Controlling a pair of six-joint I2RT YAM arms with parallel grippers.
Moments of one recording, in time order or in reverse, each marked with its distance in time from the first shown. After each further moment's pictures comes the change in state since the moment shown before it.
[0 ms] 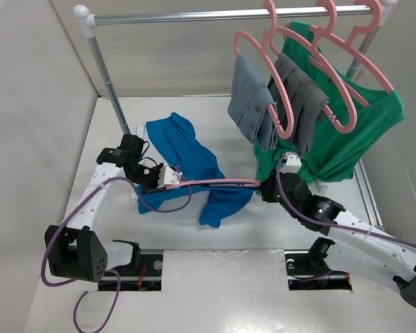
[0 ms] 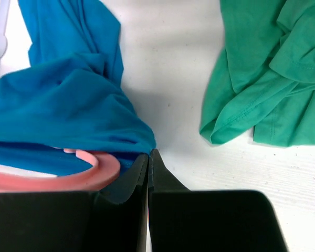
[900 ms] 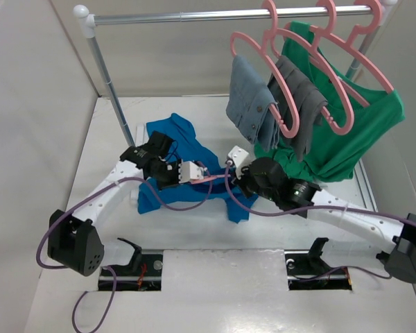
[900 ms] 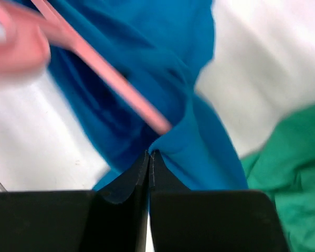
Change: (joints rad) left arm -0.270 0.067 0.019 0.218 -0.354 -0.409; right arm 0.088 0.280 0.253 0.074 -0.301 -0.720
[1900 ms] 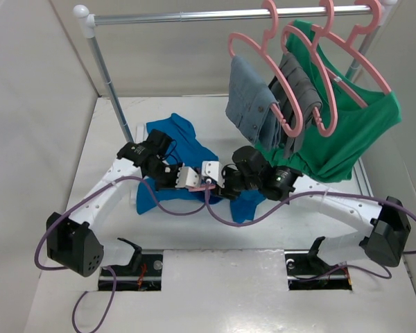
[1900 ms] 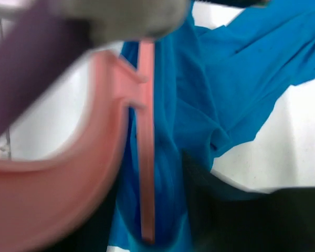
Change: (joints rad) left arm -0.023 -0.006 0.087 -0.178 0.102 0.209; right arm 0.000 0.217 0.208 -0.095 -0.426 -0.469
